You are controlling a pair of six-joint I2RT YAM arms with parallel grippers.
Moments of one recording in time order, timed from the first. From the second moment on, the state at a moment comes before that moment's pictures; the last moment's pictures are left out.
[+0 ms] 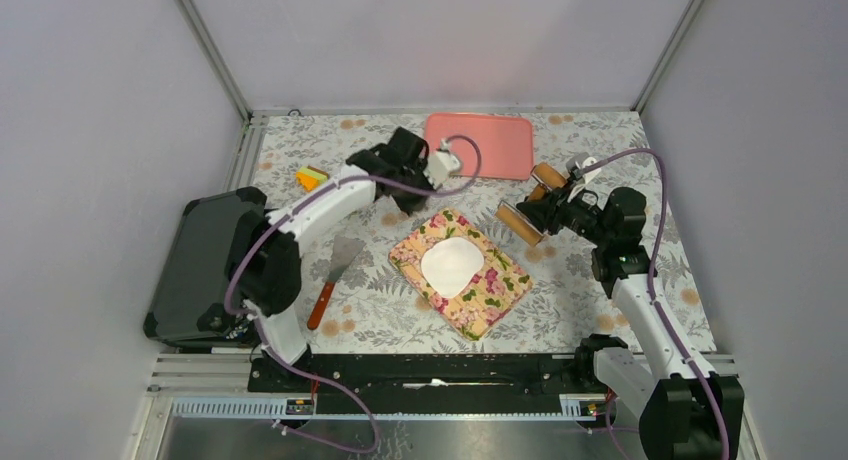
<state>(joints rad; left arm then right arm) -0.54 1.83 1.54 -0.70 0.18 0.37 0.04 0.94 0.56 0.22 -0.79 0.12</state>
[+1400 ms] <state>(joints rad) -1.12 1.62 1.09 -0.45 0.05 0.42 0.01 0.91 0.56 0.19 -0.67 0.09</state>
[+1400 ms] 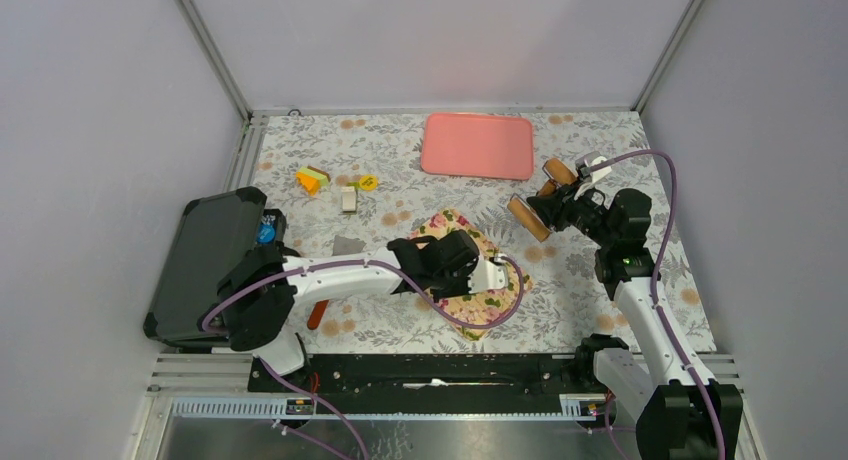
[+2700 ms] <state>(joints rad) -1.12 1.67 1.07 -0.45 -0.01 0.42 0.01 0.91 0.56 0.19 -0.70 0.09</state>
